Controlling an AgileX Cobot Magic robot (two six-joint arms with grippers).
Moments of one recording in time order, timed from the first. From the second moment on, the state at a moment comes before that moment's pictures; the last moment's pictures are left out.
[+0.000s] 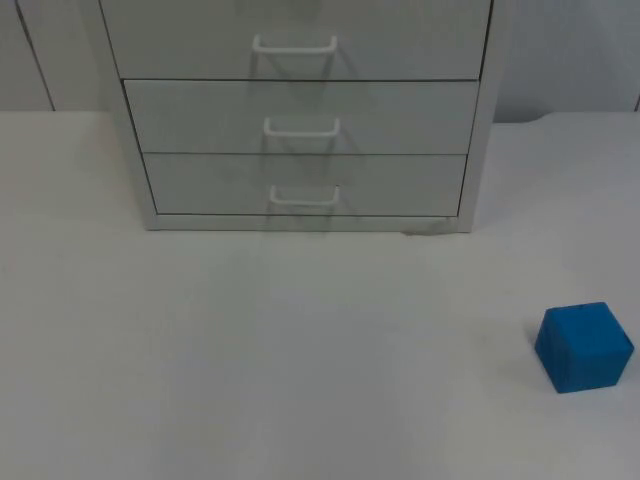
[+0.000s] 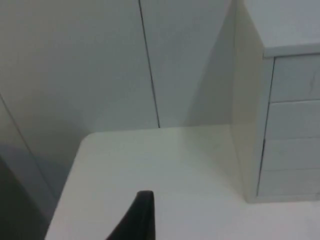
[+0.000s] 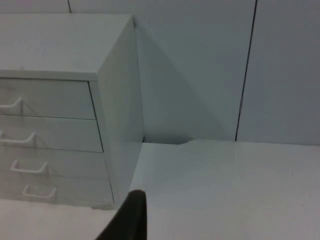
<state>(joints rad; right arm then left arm) 0.06 0.46 -1.09 0.06 1.00 -0.05 -0.02 0.47 -0.93 0.07 0.87 0.00</state>
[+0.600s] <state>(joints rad) 0.06 0.67 -1.13 0.06 0.98 -0.07 -0.03 0.90 -0.94 -0.48 0.77 0.43</state>
